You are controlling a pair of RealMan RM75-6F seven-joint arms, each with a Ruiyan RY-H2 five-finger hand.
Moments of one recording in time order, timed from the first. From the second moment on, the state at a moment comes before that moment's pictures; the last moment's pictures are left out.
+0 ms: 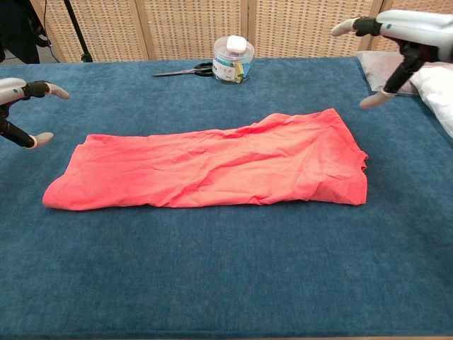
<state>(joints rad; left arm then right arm) -0.54 -1.42 -0.18 -1.44 1.04 0.99 0.17 0.70 -1.35 0.22 -1.47 -1.18 0.97 -0.09</state>
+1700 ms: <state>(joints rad) -0.65 -1.63 0.02 -0.76 1.56 0.95 -0.33 0.30 -1.18 0.03 -1.66 -1.49 1.32 0.01</state>
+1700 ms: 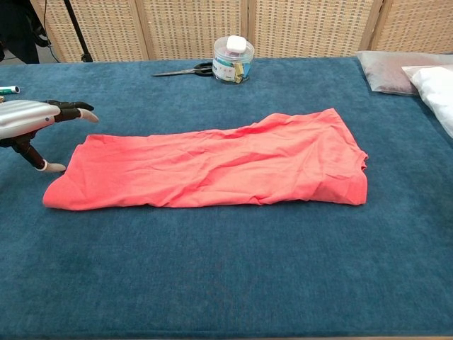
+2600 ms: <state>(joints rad) -0.67 -1.66 0.00 -0.77 1.53 0.91 -0.26 0.29 -1.18 0.03 -1.67 -1.50 1.31 0.01</state>
